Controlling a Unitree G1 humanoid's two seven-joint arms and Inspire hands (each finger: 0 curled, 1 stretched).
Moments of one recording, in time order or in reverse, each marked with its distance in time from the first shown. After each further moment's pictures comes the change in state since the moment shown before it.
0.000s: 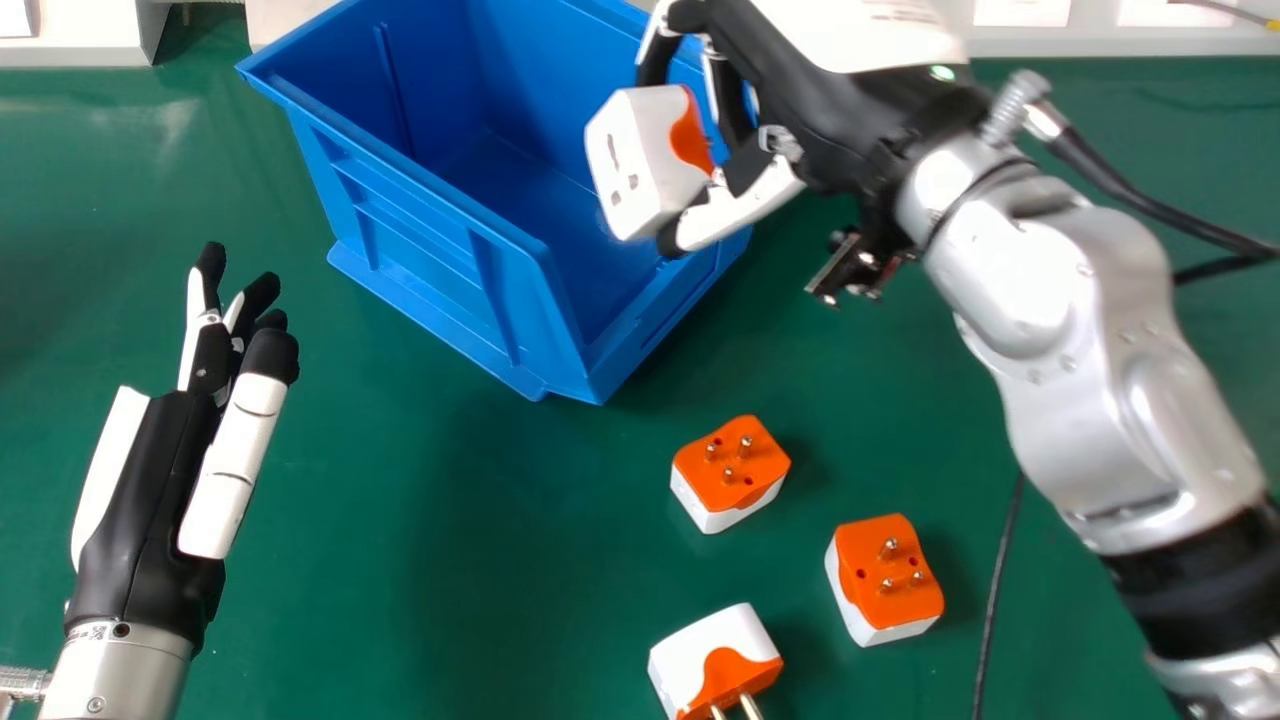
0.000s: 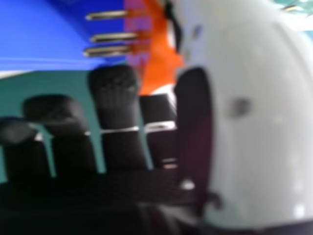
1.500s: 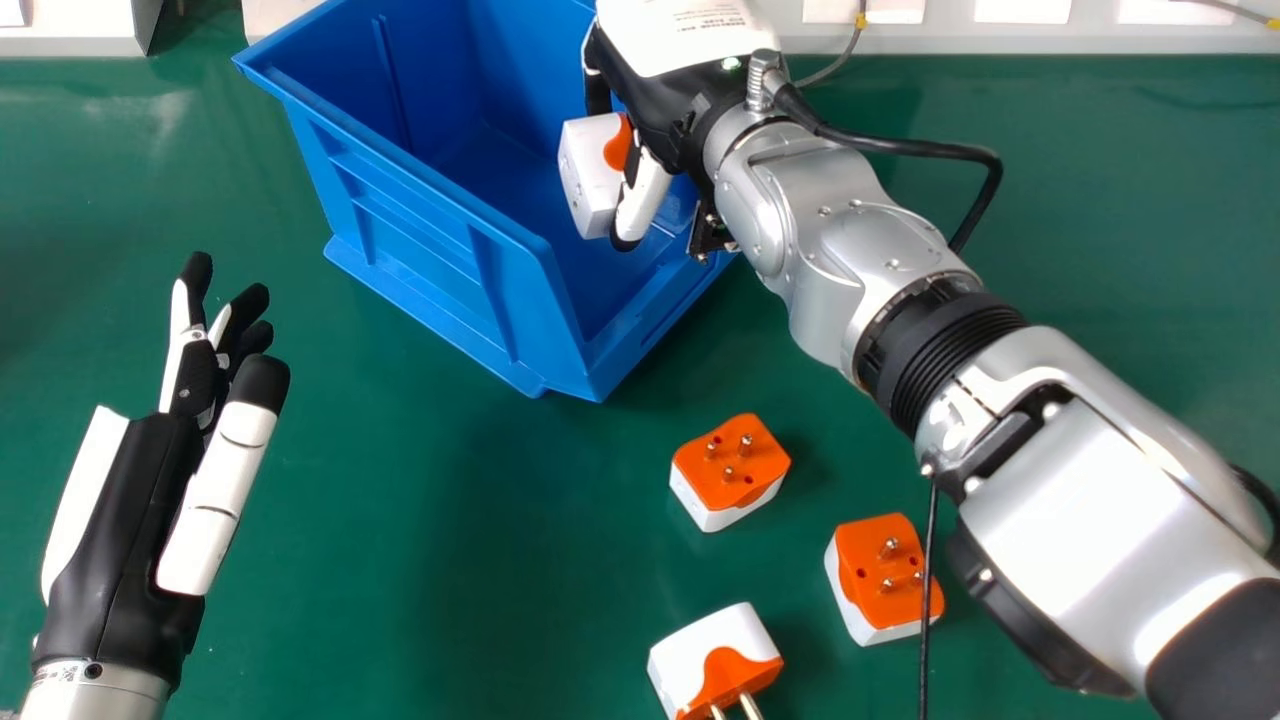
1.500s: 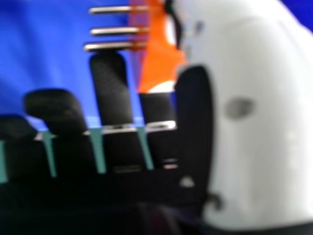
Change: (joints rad) left arm 0.111 0.001 0.014 -0.129 0.004 0.005 -0.007; right arm -0.535 0.303 0.248 1.169 -0.032 -0.083 -0.409
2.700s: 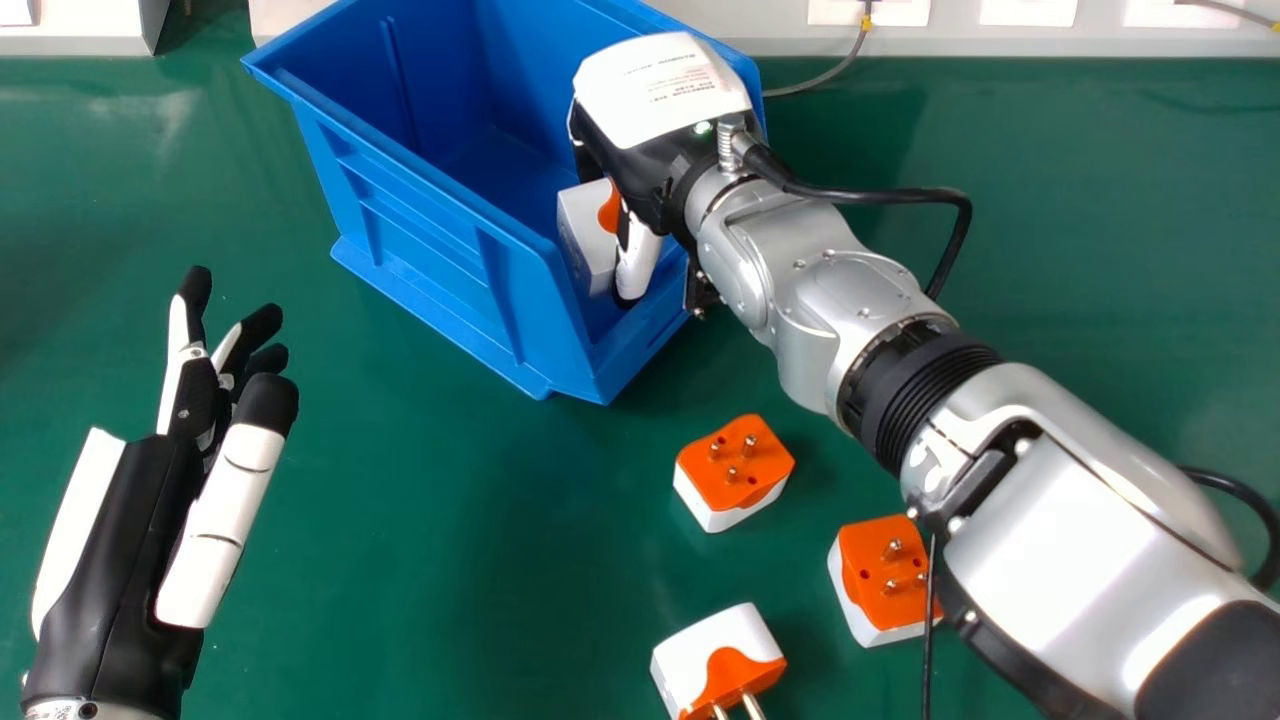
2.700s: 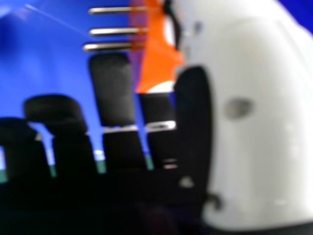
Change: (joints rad) left arm 0.125 -0.041 -0.007 -0.193 0.021 0.080 0.014; right arm 0.049 0.027 0.107 0.016 -0.008 0.009 0.000
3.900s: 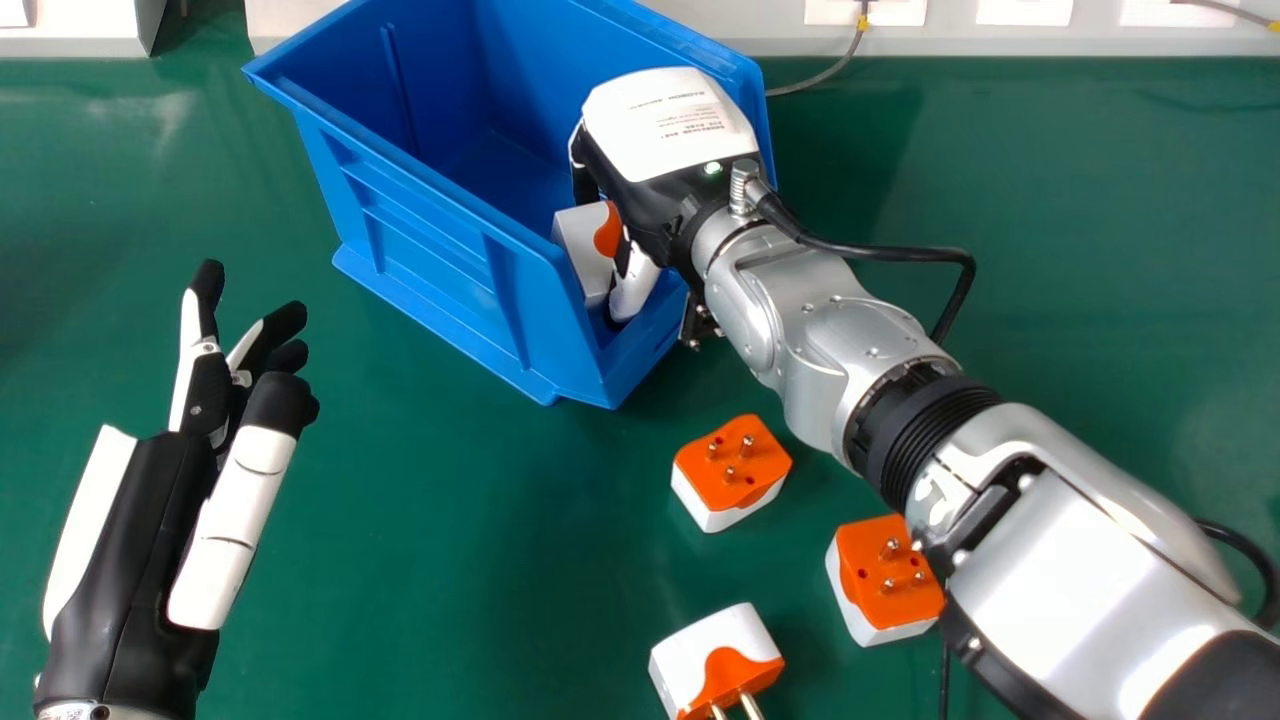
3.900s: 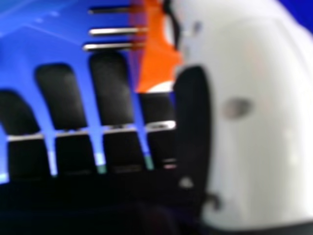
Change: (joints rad) left arm 0.012 -0.026 -0.018 -0.056 0.002 0.037 -0.002; right arm 0.071 -0.005 -0.032 -0.010 0.017 -0.046 -0.099
